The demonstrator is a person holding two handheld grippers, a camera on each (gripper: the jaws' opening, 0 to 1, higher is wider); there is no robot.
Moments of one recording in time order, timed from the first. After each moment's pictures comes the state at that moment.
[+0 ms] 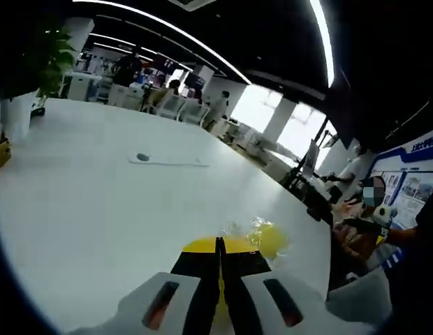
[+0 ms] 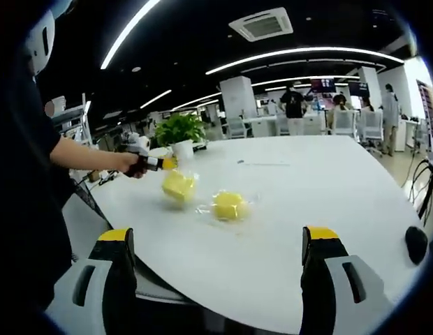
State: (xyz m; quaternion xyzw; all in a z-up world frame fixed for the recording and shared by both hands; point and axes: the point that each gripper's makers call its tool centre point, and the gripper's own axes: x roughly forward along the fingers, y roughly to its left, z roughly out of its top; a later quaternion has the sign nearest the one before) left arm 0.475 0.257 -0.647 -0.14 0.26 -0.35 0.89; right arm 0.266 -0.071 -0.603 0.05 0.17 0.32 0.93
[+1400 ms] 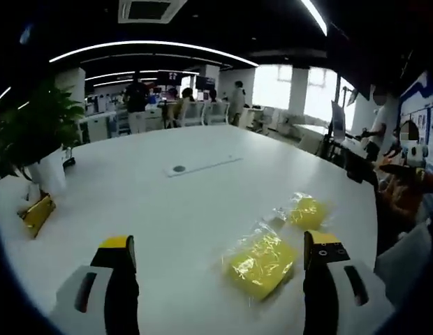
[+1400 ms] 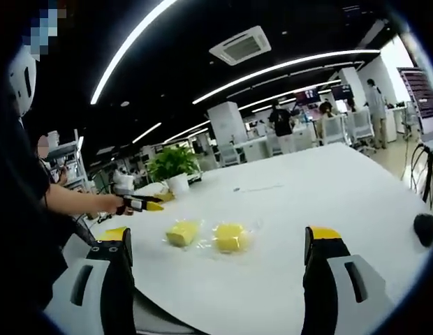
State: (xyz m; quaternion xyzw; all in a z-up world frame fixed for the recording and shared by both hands) left arm 0.457 0.290 -0.625 0.00 0.21 -0.28 0.94; right arm 0.290 -0.070 -0.568 0.13 0.10 0.29 0.94
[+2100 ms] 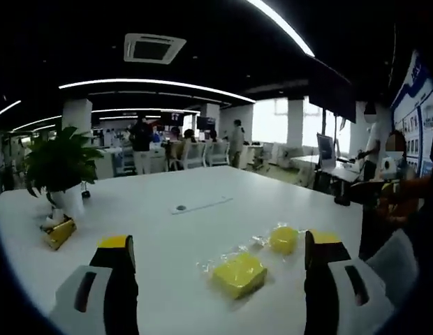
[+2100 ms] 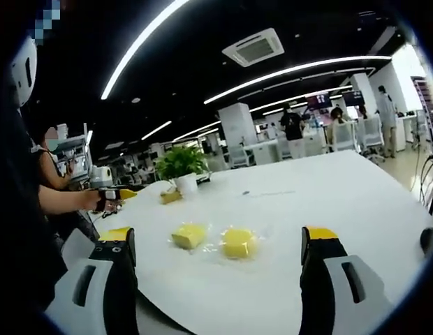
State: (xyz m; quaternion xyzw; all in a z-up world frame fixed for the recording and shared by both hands) left arm 0.375 0.311 -0.543 -0.01 0.08 -0.28 0.96; right arm 0.294 -0.051 -0.563 0.11 0.08 0.32 0.94
